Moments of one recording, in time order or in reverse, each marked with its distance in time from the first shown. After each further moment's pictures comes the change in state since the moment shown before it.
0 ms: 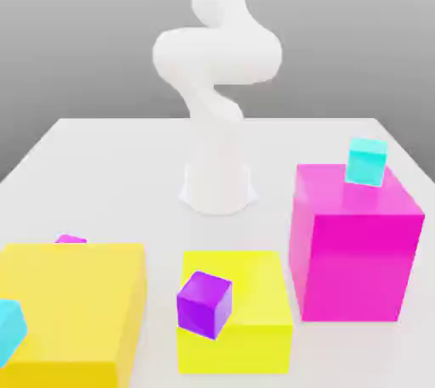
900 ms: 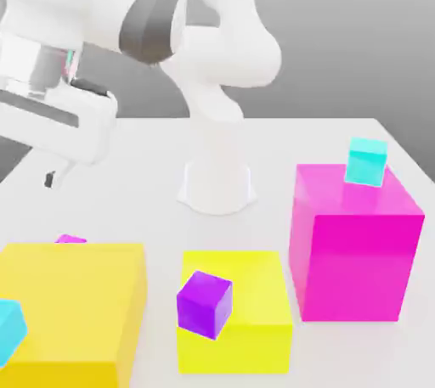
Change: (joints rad) arm -0.373 0.513 -0.182 -0.298 -0.330 0.287 -0.066
